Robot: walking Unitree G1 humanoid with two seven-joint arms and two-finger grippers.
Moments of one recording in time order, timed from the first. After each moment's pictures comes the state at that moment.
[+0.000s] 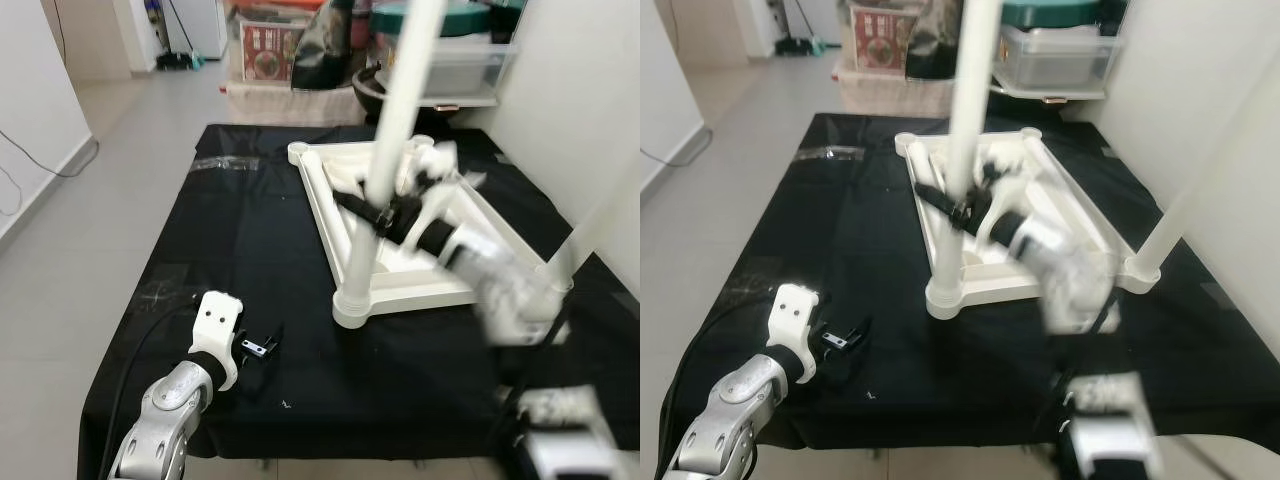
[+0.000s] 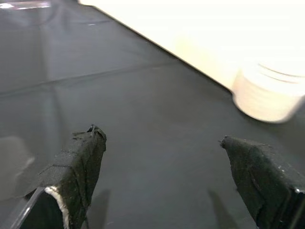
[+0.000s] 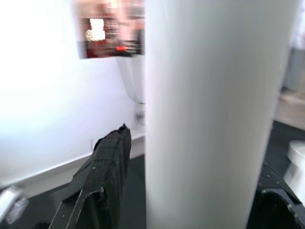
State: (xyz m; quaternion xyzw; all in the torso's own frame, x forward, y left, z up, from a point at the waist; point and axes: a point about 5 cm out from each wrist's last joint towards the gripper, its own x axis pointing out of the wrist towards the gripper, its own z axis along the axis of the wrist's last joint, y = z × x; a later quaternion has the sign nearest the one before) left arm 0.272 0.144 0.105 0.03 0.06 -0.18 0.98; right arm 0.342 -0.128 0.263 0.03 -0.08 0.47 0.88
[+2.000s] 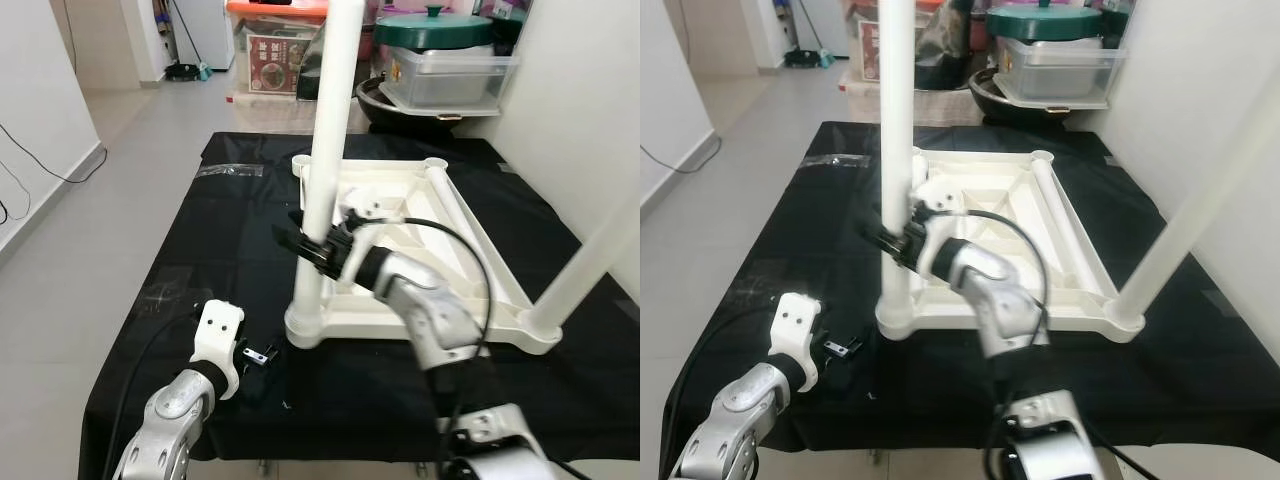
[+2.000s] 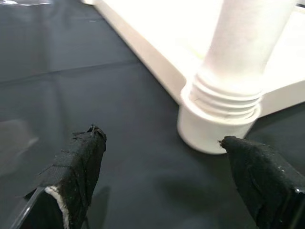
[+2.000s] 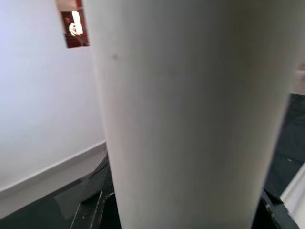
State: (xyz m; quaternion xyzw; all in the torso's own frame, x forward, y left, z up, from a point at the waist) left arm 0.270 0.141 0.102 0.03 0.06 -0.19 0.98; right arm 0.347 -0.062 0.211 0.04 -0.04 0.38 0.92
